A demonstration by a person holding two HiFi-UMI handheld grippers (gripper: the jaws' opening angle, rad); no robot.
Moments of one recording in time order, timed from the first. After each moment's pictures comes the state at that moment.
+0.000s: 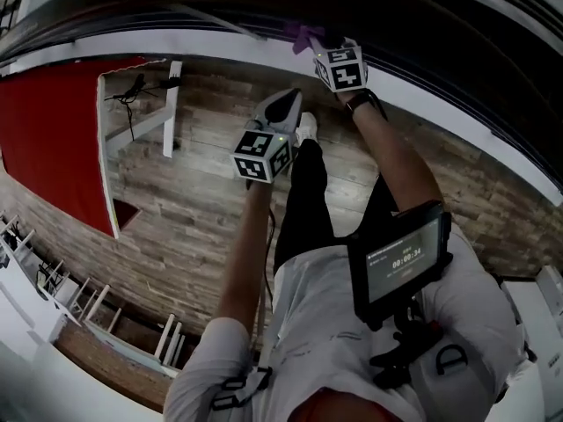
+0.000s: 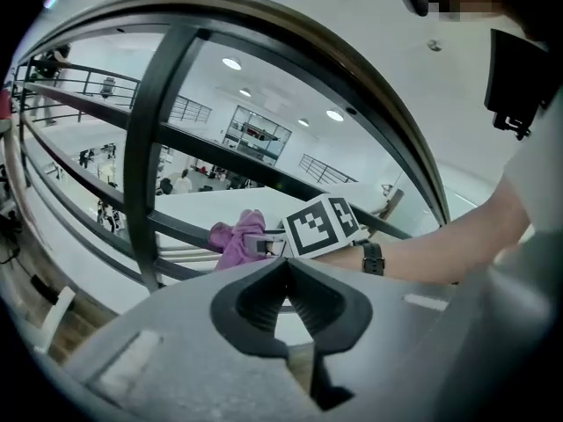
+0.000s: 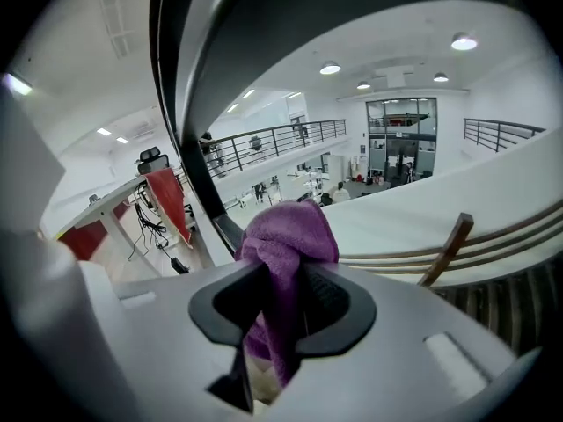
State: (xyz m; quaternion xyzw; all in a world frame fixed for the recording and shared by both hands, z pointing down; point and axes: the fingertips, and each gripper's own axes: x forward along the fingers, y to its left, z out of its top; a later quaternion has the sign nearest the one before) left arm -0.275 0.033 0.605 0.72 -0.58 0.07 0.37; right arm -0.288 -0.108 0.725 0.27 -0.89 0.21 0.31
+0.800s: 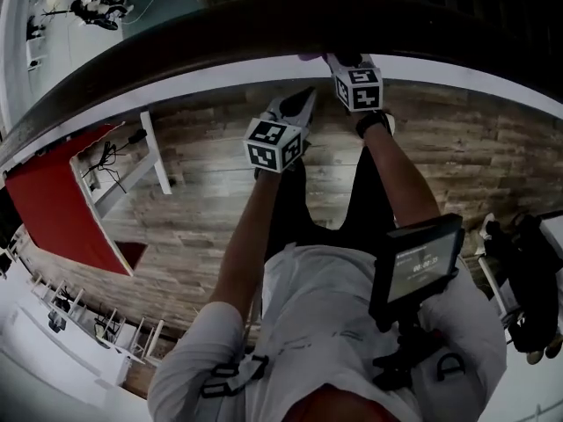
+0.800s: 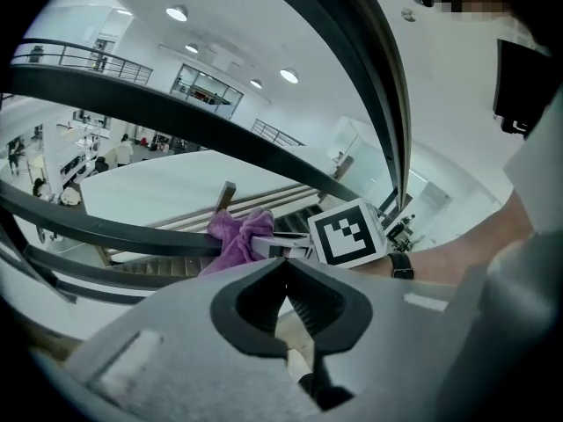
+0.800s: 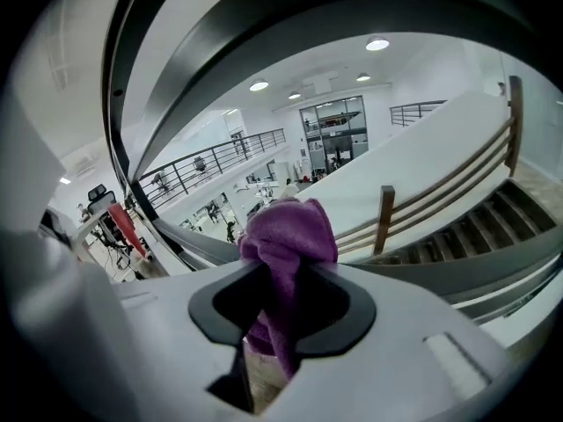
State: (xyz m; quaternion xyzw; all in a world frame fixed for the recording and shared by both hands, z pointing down) left arm -0.013 -0.028 0.642 0.81 -0.41 0.13 0.40; right arm 0.032 -0.126 0.741 0.43 -0.81 0.29 0.26
